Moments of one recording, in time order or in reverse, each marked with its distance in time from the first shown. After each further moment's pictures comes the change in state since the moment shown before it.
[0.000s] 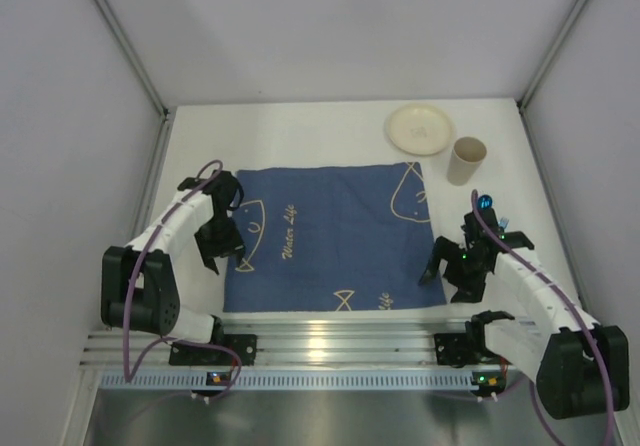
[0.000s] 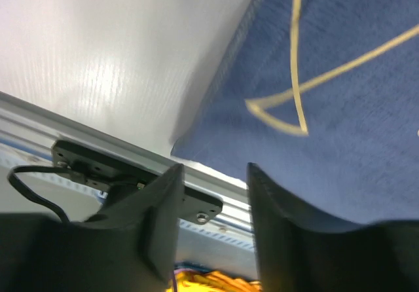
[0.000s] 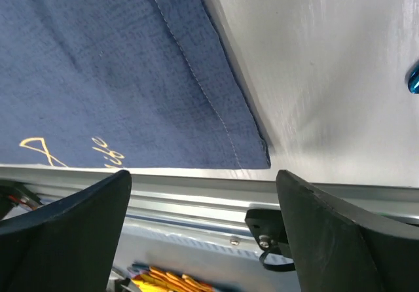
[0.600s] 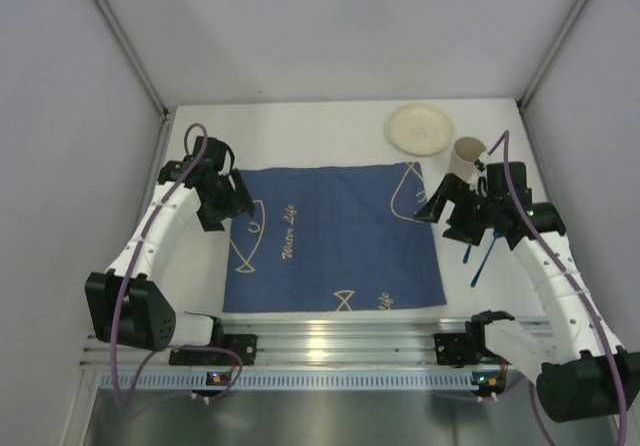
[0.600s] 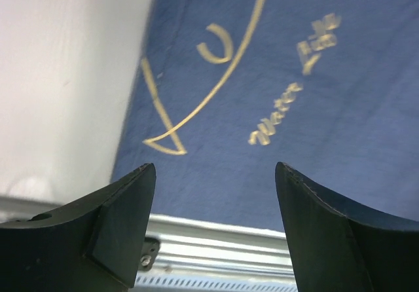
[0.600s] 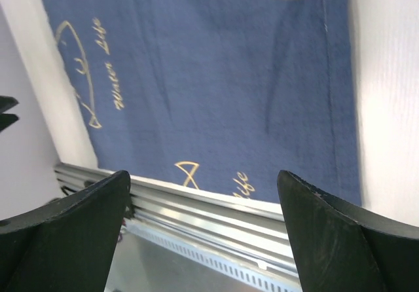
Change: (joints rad) left arm 0.000 -0.079 0.218 0.099 0.086 0.024; right arm 0.000 -0.042 0.389 0.043 -0.095 0.039
